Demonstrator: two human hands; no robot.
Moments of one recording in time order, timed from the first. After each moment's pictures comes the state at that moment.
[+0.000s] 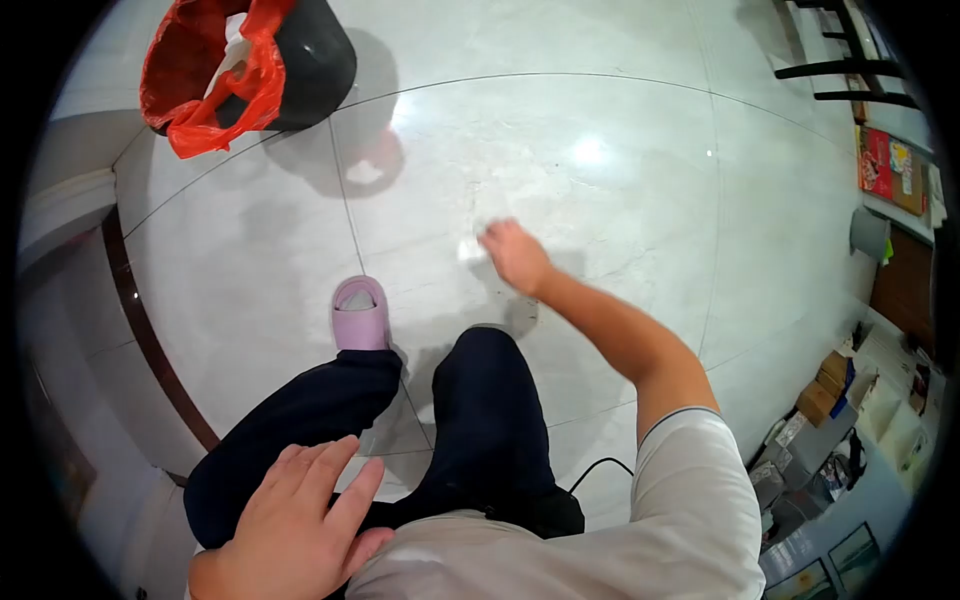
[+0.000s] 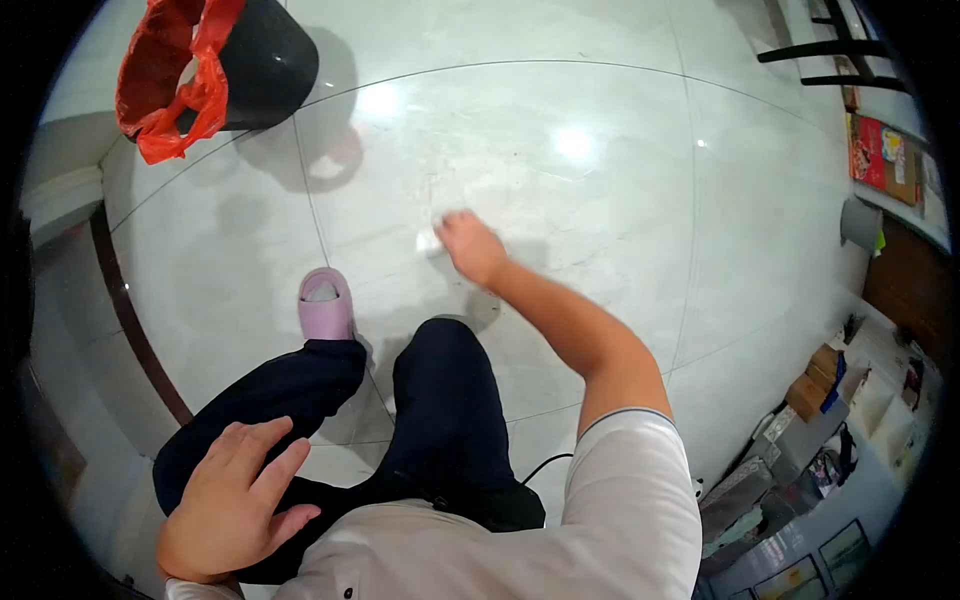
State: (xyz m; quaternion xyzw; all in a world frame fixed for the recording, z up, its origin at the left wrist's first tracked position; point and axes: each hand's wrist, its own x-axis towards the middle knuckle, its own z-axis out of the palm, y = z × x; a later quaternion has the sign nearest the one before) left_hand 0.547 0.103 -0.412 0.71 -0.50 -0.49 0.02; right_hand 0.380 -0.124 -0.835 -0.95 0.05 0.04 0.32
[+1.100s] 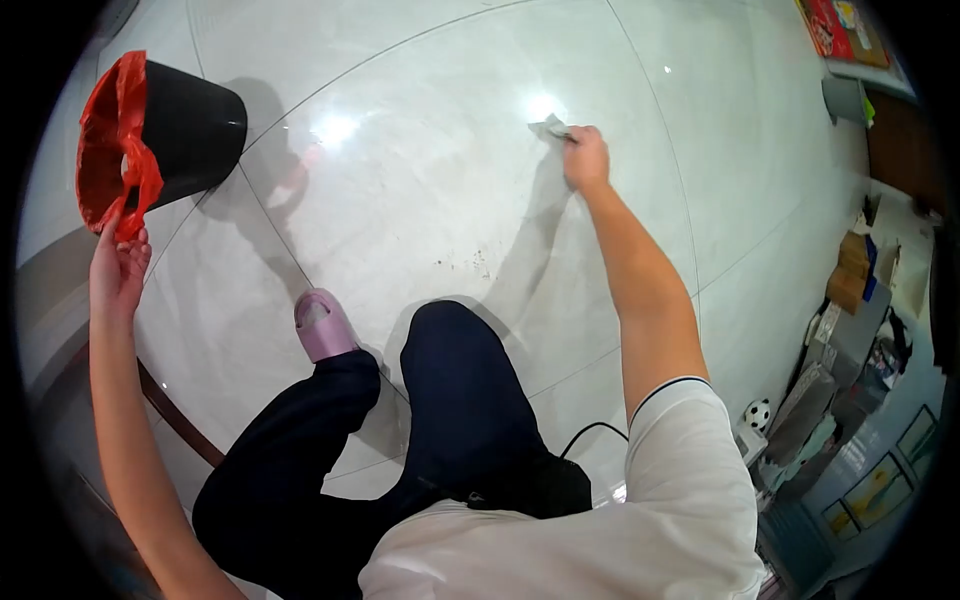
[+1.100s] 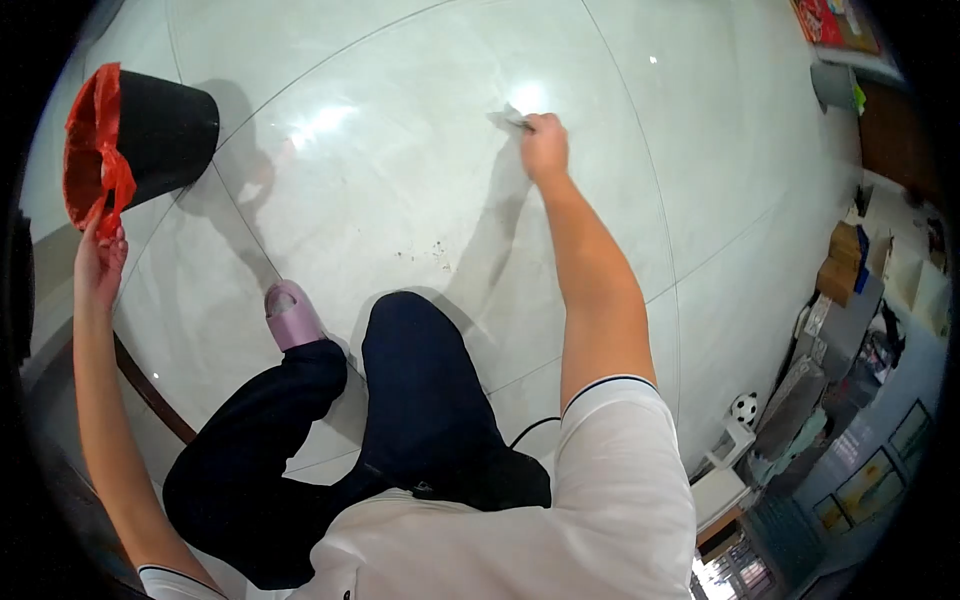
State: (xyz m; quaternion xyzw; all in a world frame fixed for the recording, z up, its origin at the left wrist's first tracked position) left_hand 0.792 0.084 -0.590 0.72 0.07 -0.38 0.58; right_hand 0.239 -0.286 -0.840 -0.80 0.53 -0.15 0.23
